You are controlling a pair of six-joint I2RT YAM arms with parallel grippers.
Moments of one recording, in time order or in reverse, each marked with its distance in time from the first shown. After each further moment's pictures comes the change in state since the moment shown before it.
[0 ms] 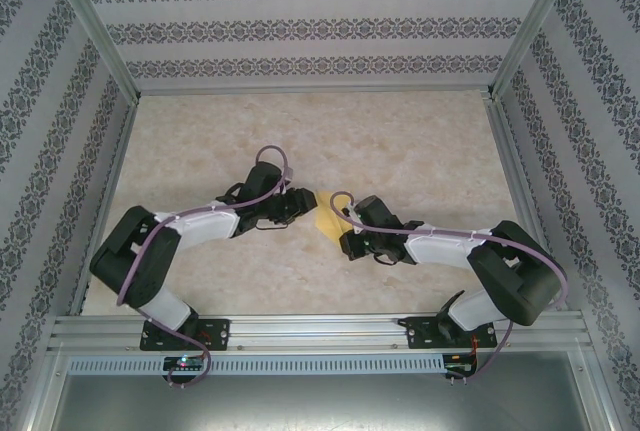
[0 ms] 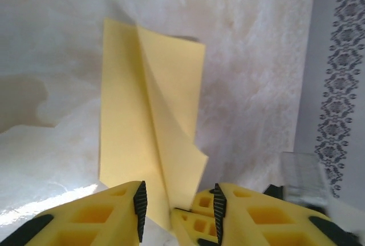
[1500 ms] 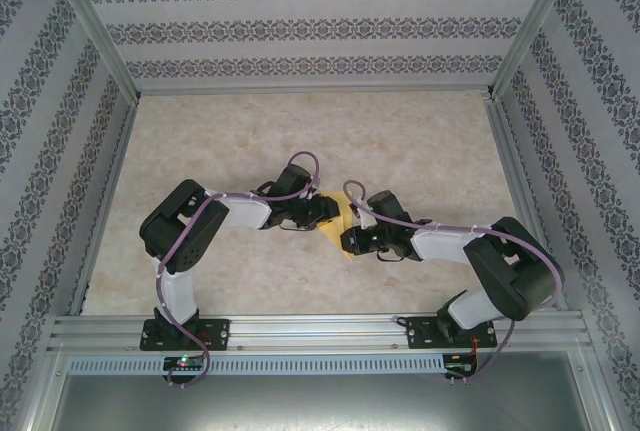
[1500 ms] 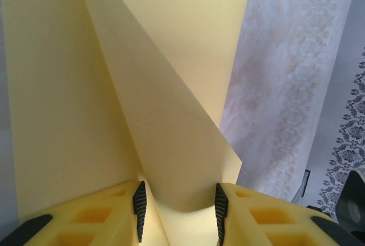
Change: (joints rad) left arm -0.076 0.290 0.171 0.043 0.072 -0.015; right arm -0.118 0.027 -0.036 0.102 -0.225 0.068
